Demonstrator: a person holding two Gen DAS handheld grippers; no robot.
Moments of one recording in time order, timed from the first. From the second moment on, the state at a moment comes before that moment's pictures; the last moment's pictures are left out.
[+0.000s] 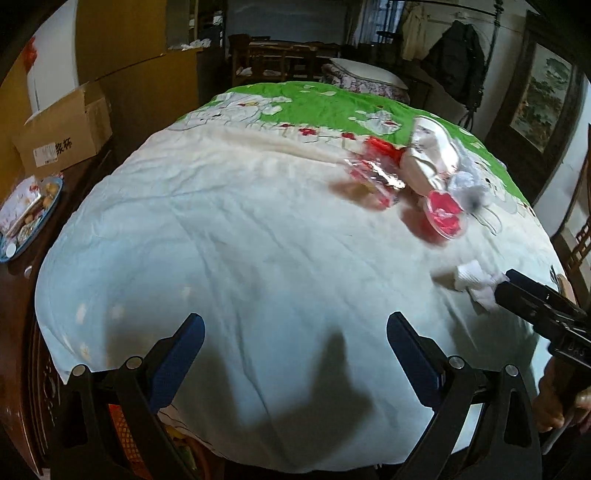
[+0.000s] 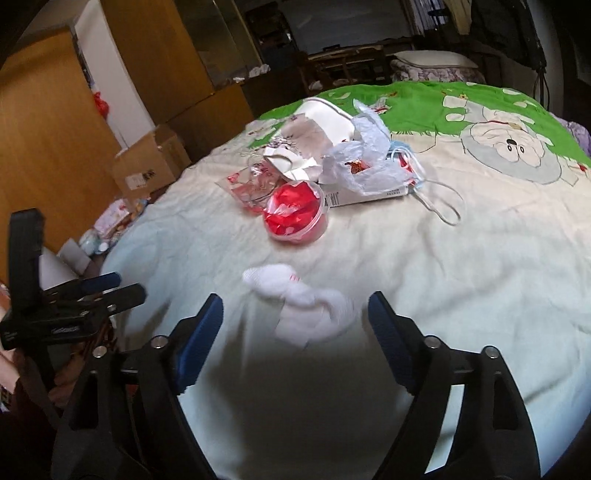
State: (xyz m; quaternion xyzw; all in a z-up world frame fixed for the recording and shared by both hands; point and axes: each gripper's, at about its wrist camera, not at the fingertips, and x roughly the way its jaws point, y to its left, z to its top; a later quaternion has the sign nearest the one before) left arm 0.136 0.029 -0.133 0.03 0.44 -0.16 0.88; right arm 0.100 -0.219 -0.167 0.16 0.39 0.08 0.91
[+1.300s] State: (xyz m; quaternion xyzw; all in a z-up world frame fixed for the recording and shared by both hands) left arm 0.269 -0.067 -0.155 -0.03 0.40 -0.24 0.88; right arm 0.111 -0.274 -0.189 0.19 0.38 0.01 0.90
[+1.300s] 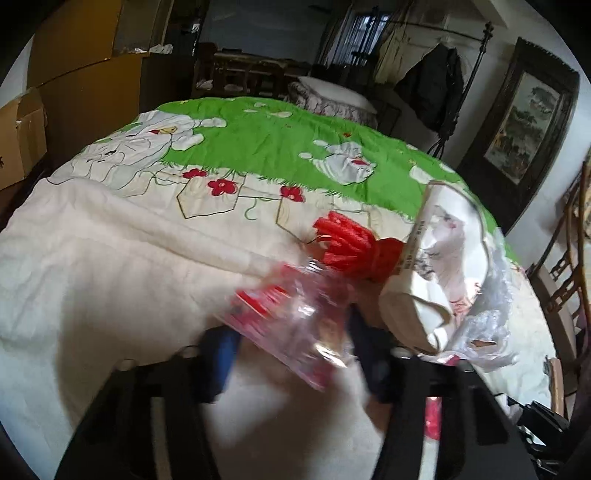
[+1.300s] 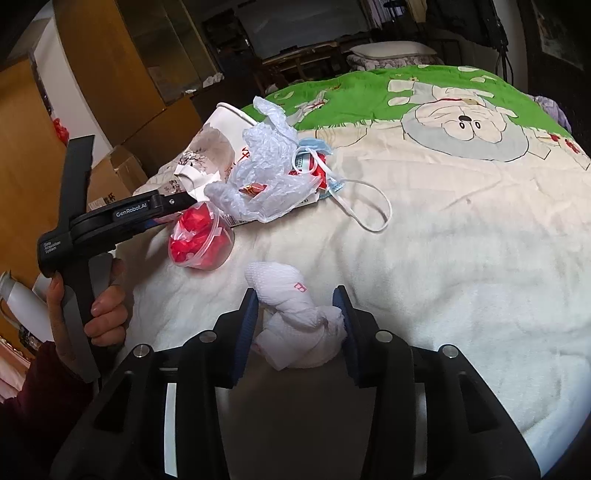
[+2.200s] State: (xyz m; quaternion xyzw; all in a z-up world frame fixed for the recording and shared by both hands) left arm 0.248 -0.042 -0.148 -0.08 0.42 -0.23 0.88; right arm 0.110 -0.275 -0.187 0.20 0.38 0.02 0.90
